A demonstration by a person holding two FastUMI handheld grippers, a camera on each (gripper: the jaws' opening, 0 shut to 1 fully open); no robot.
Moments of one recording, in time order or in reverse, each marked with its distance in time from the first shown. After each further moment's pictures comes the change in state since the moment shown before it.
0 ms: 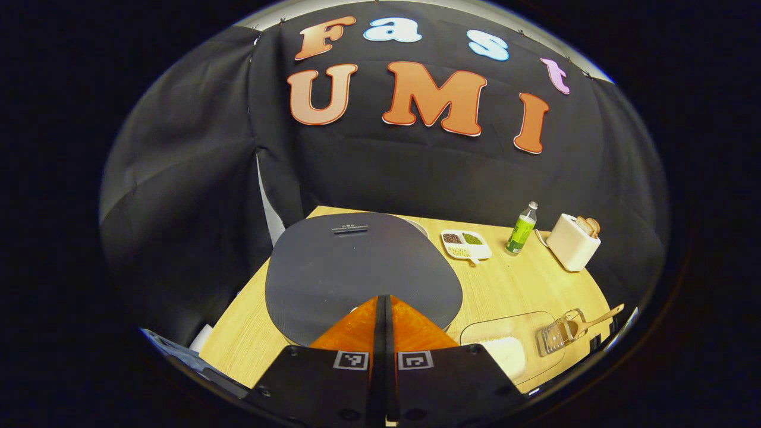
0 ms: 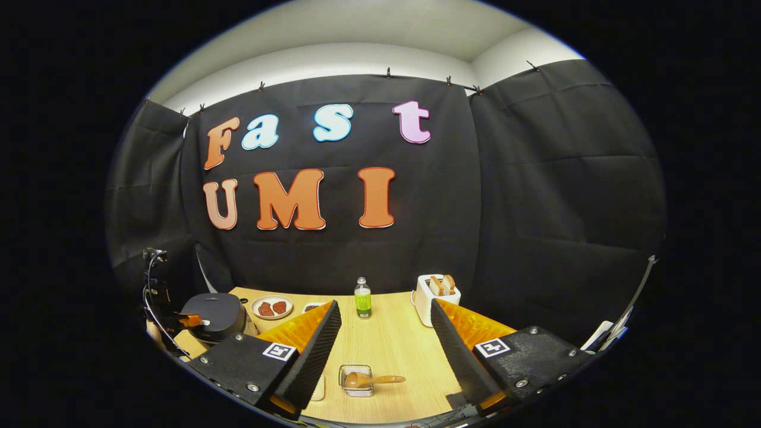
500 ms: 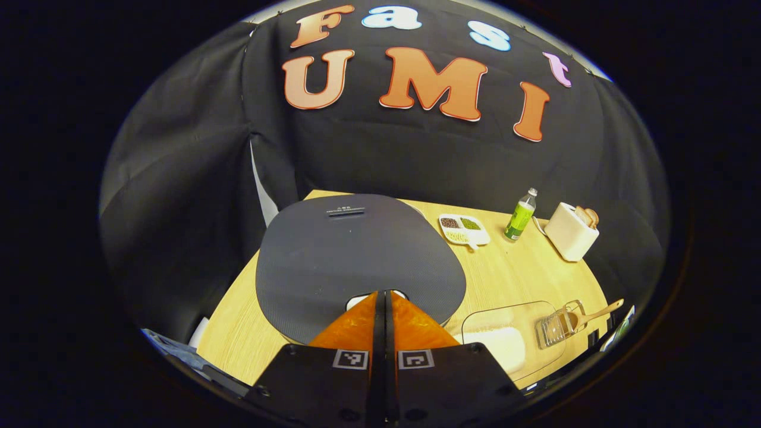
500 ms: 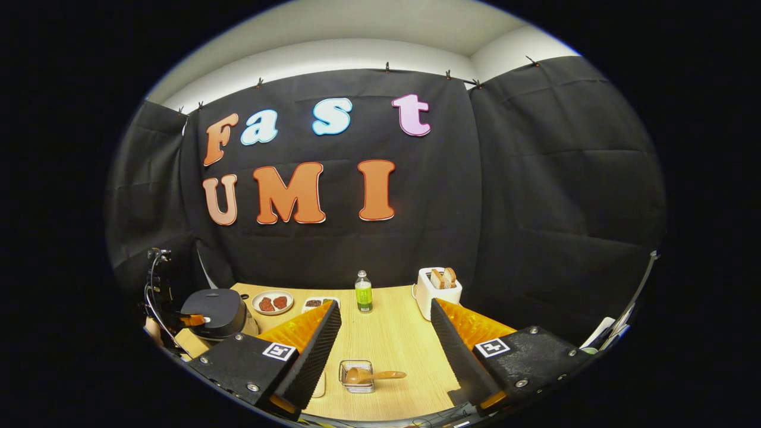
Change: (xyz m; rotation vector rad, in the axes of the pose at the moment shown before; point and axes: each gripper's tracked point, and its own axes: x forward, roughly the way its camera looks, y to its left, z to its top) left arm -0.001 -0.001 -0.008 0.014 0.065 -0.015; right arm 0.001 0.004 -0.013 0.003 0.027 0.016
